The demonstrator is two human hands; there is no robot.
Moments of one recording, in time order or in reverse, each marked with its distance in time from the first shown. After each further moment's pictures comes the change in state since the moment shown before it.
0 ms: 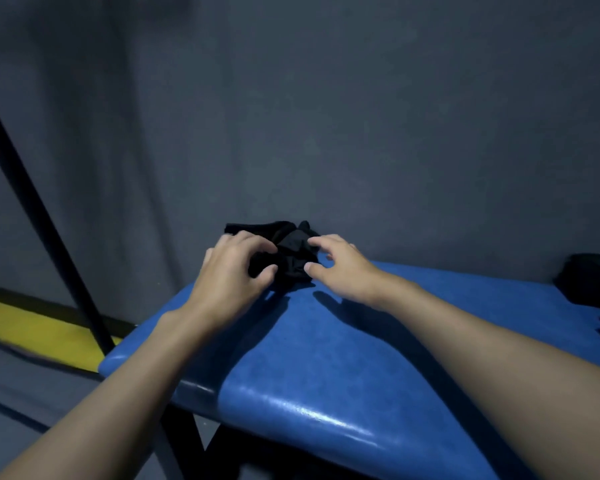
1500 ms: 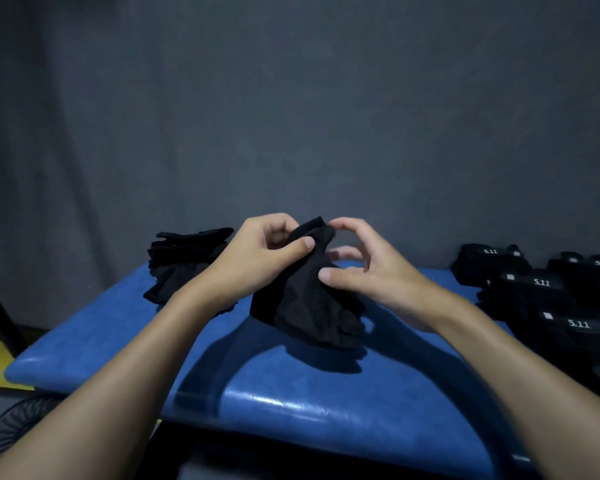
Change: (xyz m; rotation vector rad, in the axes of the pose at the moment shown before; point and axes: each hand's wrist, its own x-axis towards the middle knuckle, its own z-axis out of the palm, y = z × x) left_hand 0.011 0.130 0.019 -0.858 -0.342 -0.050; right_hand -0.129 0.014 -0.100 0.520 0.040 0.059
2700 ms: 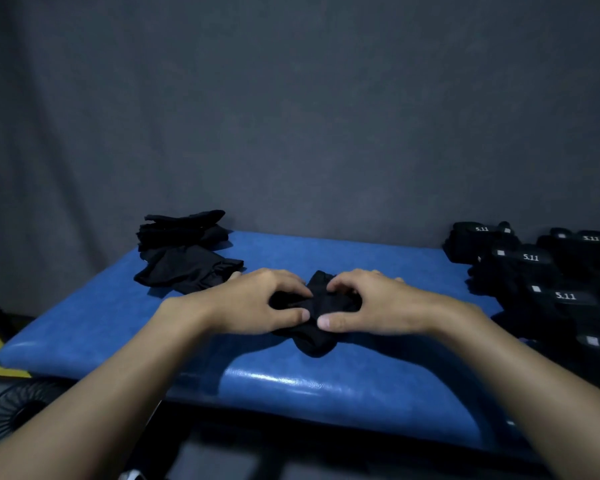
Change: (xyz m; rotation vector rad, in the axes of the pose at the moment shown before) left_hand -0.025 -0.048 0.007 0.806 -0.474 -0.076; right_hand -0.014 0.035 -0.004 -0.933 -0.186 0.206
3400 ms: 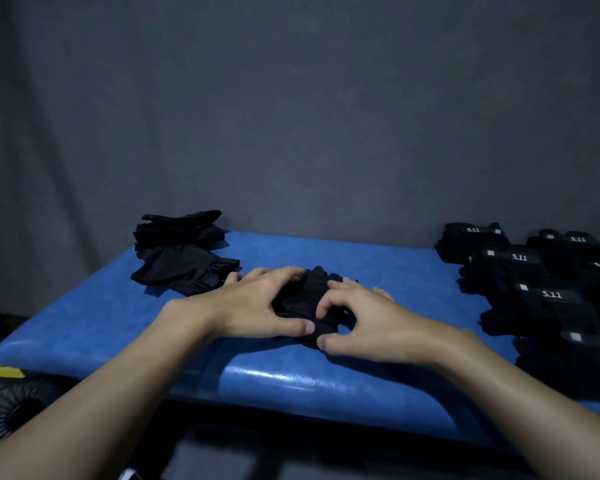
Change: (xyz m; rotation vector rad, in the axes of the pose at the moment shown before) left_hand -0.008 0.018 0.000 0.033 -0.033 -0.106; right_hand -0.027 -0.012 0.019 0.101 0.069 -0.089
